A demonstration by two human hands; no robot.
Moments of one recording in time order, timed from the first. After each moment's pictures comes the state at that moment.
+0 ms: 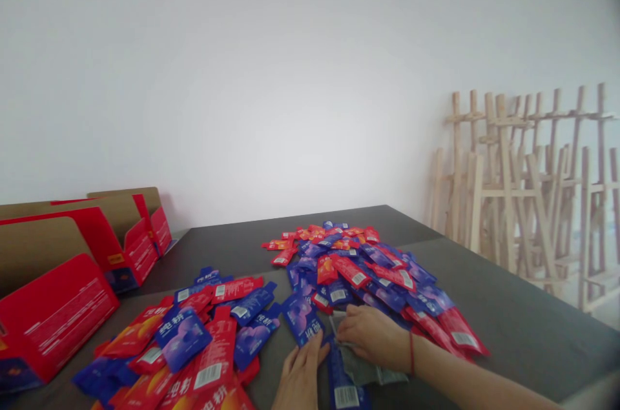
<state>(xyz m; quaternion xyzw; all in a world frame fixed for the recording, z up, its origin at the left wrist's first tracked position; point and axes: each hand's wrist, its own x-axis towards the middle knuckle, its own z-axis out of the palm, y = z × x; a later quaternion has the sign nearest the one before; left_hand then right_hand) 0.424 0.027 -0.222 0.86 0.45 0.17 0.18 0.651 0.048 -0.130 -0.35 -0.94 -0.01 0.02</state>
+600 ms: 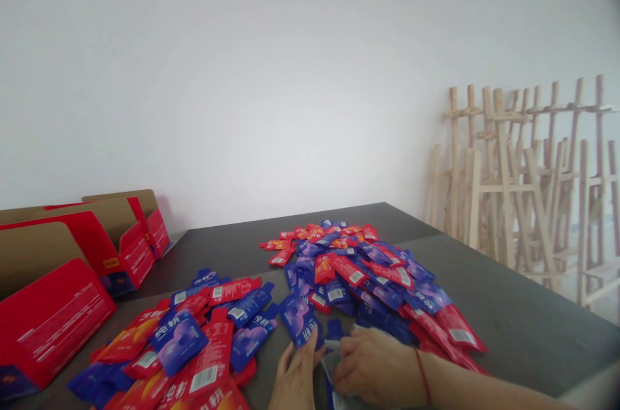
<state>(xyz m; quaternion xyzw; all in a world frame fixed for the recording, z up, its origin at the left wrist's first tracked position) 0.417 0.021 -0.217 0.86 0.44 0.20 0.18 0.648 0.013 -0.125 -0.23 -0.97 0.00 0.02</state>
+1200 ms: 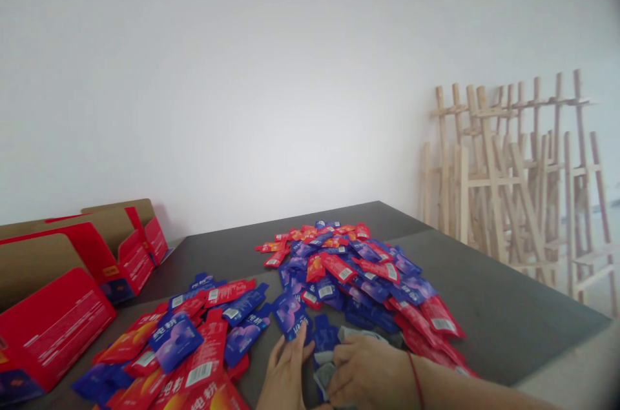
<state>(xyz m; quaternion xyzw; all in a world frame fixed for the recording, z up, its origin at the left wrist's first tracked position) 0.418 0.013 -0.206 0.87 0.43 0.24 0.11 0.651 -0.016 -0.113 -0.21 -0.98 0.05 0.03</state>
